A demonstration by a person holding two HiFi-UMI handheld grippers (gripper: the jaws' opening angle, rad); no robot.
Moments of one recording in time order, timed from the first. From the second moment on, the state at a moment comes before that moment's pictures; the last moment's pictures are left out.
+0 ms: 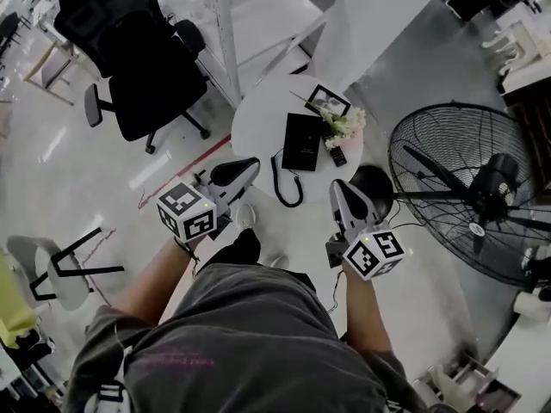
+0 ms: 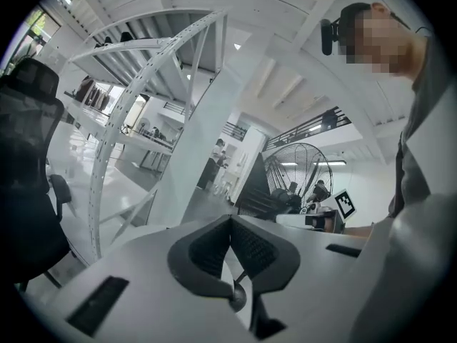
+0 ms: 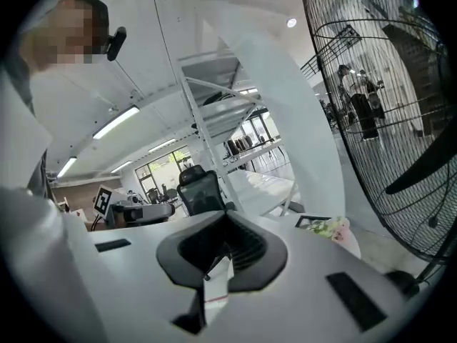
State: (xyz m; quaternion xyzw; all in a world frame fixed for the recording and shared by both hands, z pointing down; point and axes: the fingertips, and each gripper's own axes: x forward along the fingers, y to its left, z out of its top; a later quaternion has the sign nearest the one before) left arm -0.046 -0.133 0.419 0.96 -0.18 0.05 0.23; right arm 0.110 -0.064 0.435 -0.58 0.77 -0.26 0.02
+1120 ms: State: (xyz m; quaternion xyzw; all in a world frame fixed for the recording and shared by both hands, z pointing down) left arm -0.027 -0.228 0.477 0.95 -0.16 0.08 0.26; right arm 0.125 -0.158 0.470 -0.59 0.75 -0.28 0.01
